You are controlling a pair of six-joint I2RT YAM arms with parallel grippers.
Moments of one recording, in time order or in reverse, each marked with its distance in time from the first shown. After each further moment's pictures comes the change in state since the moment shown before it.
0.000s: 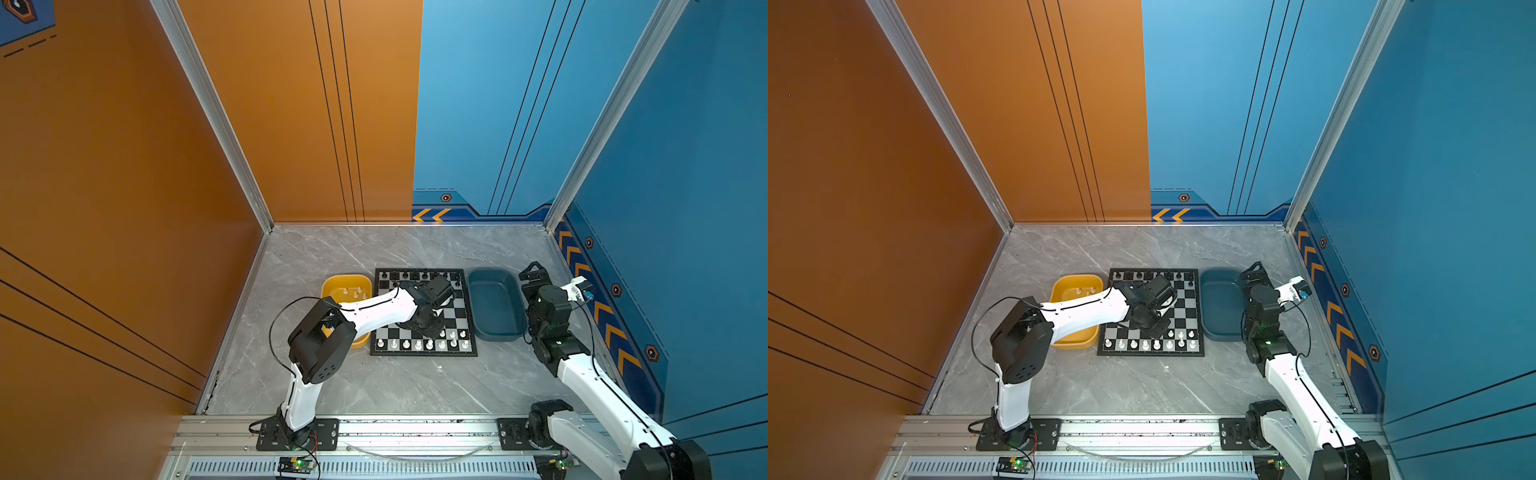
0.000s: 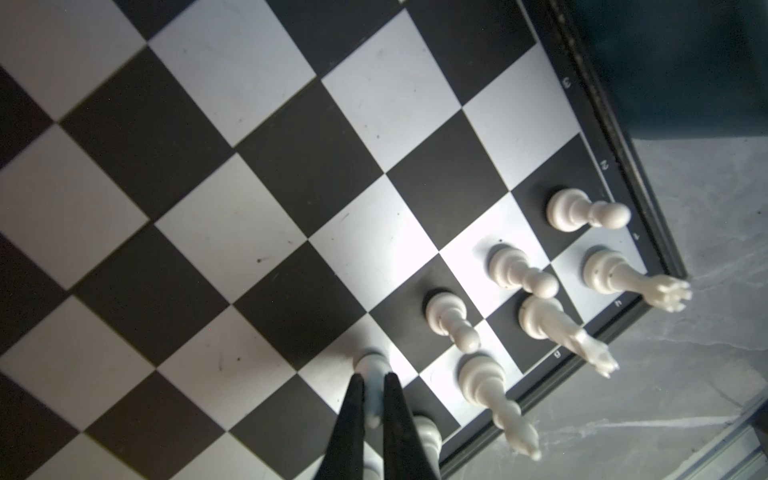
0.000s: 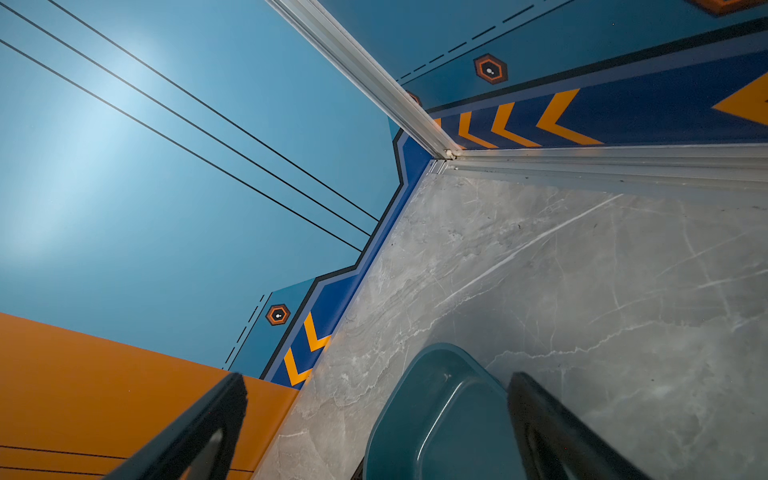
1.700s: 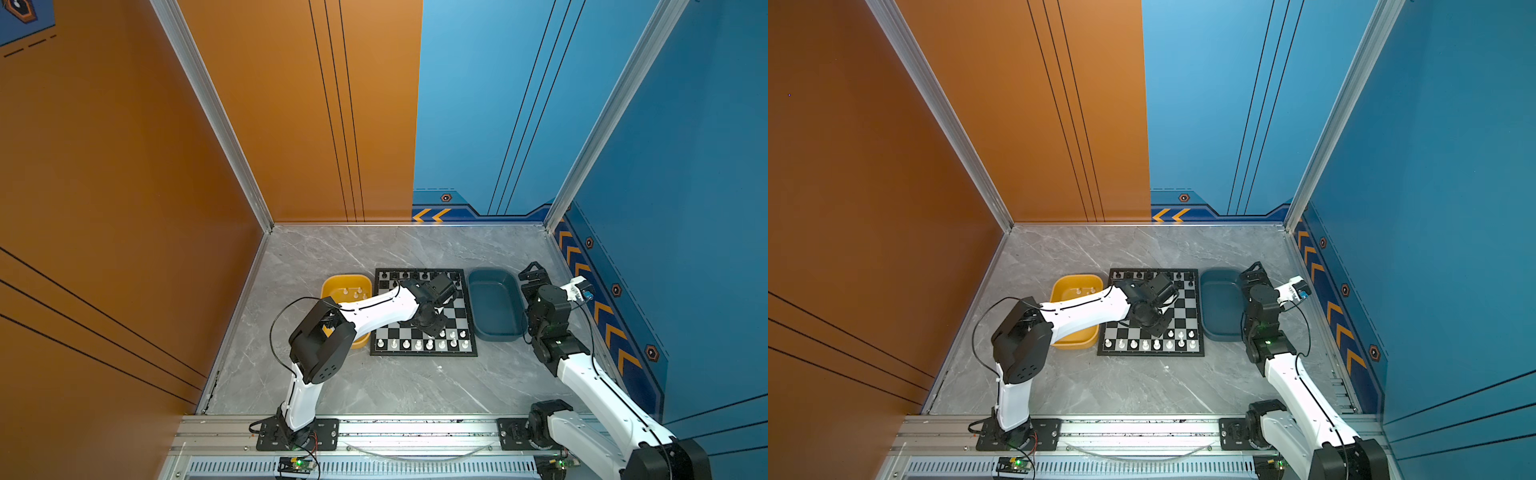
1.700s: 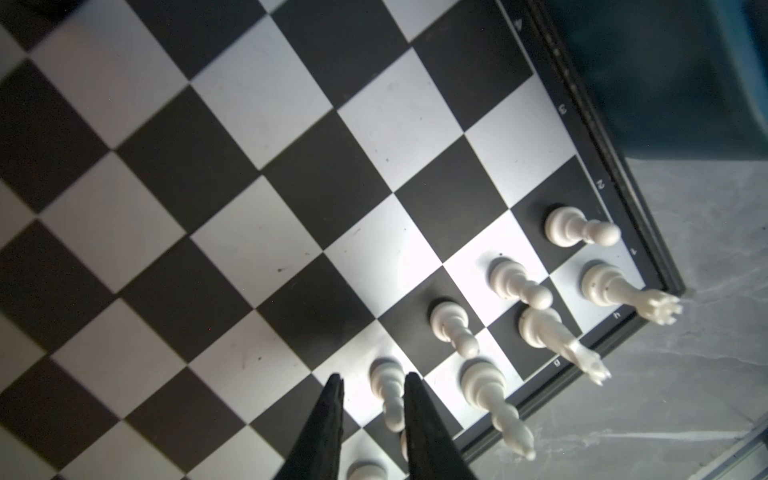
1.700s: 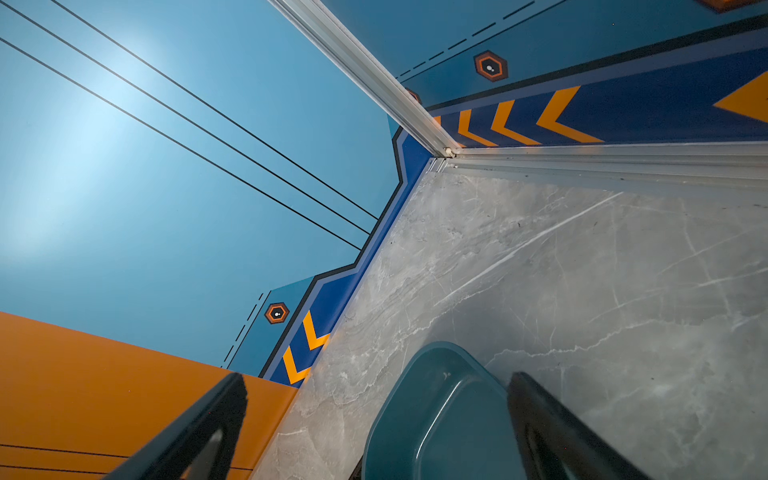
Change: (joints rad) left arm 0.008 -0.010 0.038 -0.024 -0.055 0.001; right arm 0.000 0.005 0.000 0.000 -0.003 0.000
